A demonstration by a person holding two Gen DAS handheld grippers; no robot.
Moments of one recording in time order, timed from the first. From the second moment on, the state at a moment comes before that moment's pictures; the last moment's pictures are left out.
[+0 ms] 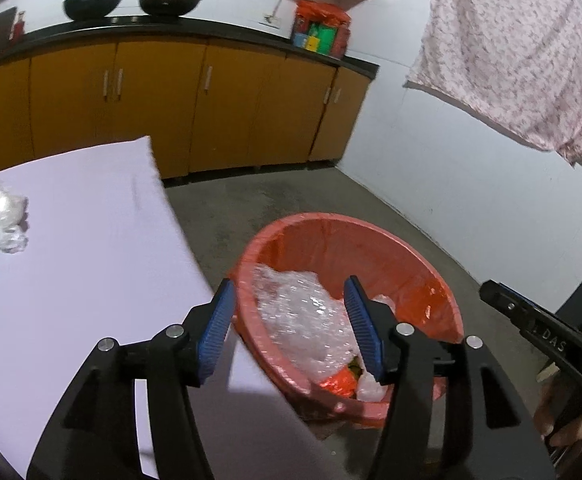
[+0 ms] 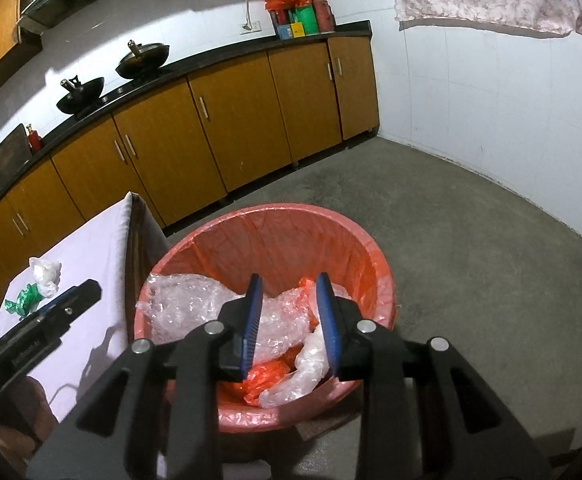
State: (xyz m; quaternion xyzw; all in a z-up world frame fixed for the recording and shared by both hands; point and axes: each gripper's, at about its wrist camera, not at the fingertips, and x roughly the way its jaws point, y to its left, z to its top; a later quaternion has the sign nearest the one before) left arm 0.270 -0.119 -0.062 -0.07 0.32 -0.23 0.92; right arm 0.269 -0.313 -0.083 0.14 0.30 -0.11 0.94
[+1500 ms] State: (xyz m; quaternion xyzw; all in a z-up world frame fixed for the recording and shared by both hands) left arm 0.326 0.173 -0.100 -0.07 0.35 0.08 0.93; right arm 0.352 -0.075 -0.080 0.06 0.34 0.09 0.93
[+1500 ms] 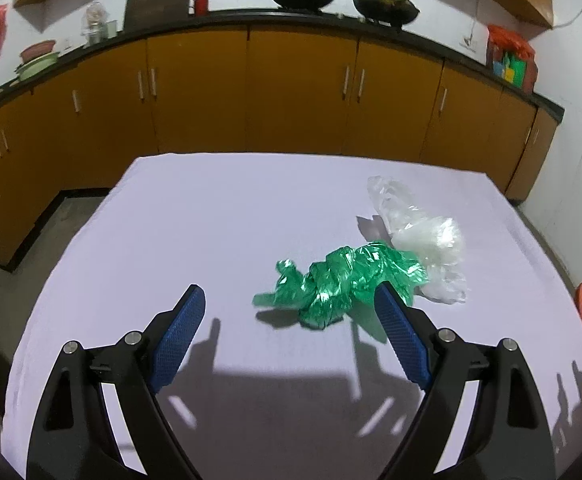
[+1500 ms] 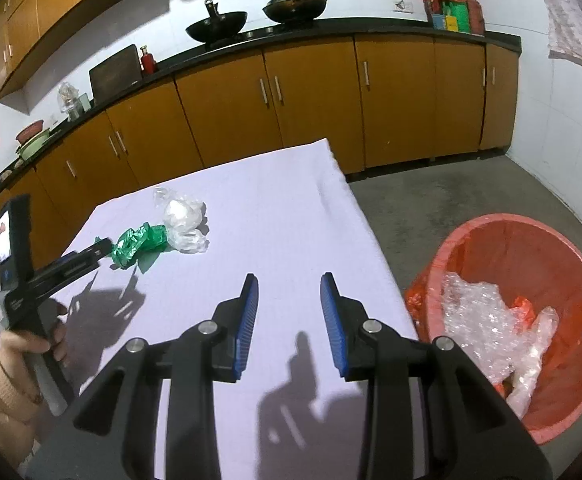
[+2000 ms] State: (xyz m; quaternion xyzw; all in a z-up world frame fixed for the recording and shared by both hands) left arm 0.351 0.172 -0.116 -0.07 0.40 0.01 0.91; right arm 0.373 -0.054 -0.094 0.04 0.35 0.09 0.93
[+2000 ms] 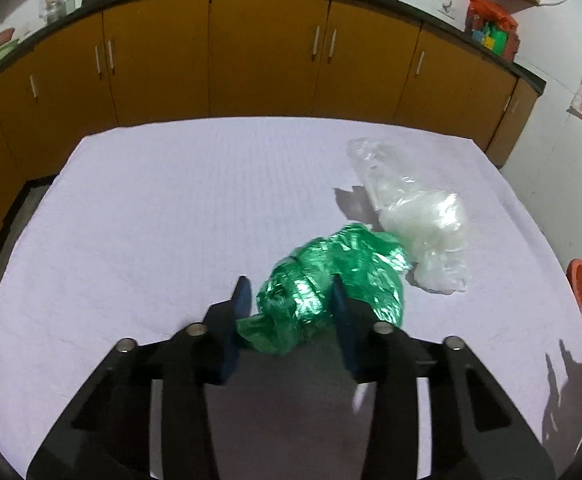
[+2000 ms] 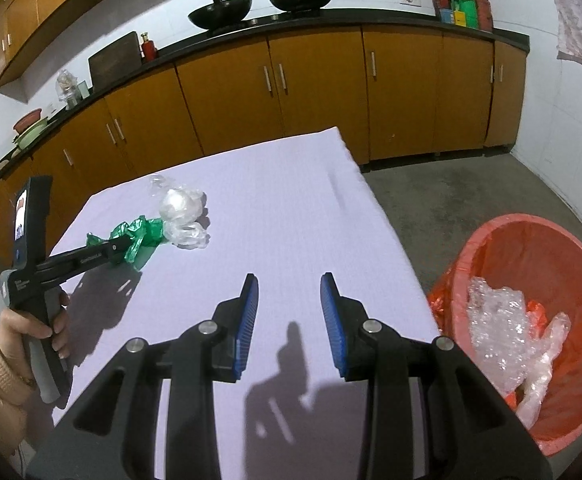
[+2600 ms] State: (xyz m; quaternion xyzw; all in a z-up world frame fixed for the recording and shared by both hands) left arm 0.288 0.269 -0.092 -0.13 0.33 0.12 0.92; right arm 0.424 0.027 -0.097 0.01 0.36 0.17 0.92
